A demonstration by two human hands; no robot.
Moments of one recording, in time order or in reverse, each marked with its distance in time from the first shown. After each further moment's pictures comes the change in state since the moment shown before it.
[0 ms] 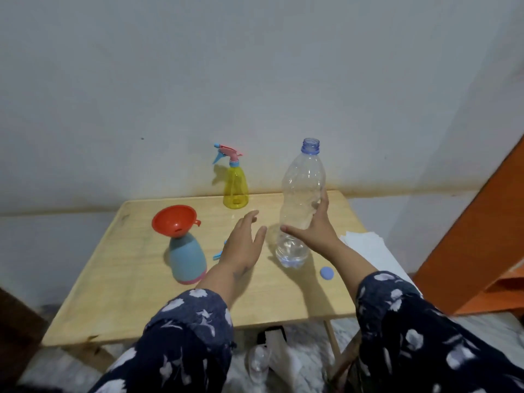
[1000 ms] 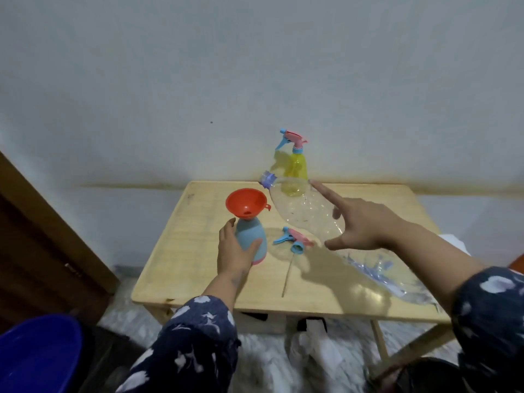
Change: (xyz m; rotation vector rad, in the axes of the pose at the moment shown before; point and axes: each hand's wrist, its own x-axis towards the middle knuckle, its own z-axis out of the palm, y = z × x) left_hand -0.040 -0.099 -0.093 0.038 0.371 -0.340; right_hand -0.029 -0.106 0.020 -0.898 -0.486 -0.302
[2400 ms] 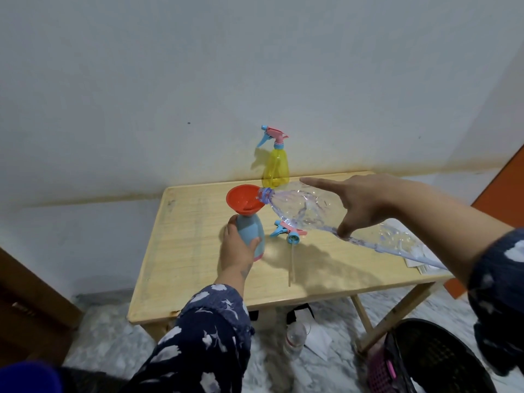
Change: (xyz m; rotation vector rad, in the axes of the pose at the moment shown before) left_hand 0.018 -0.016 -0.004 0.007 -0.154 0.128; right_hand -0.020 -0.071 -0.041 -0.271 -0.184 0.223
